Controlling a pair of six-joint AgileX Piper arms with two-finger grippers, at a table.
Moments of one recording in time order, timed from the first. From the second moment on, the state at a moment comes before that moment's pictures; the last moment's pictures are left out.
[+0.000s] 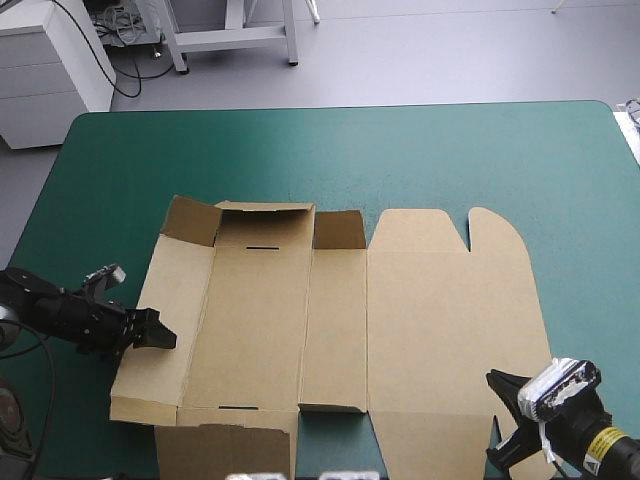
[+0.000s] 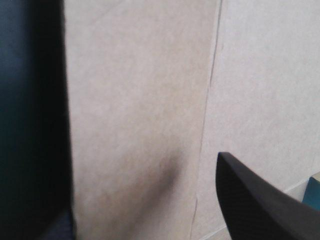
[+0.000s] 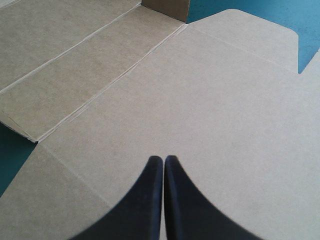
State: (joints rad) left arm 0.43 1.52 -0.77 -0.63 1.20 0.67; right arm 0.66 0.24 -0.40 -0.07 0.71 0.05
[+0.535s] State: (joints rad) left arm 0.29 1.53 -0.77 -0.61 1.18 0.62; right arm 0.66 0.24 -0.40 -0.07 0.71 0.05
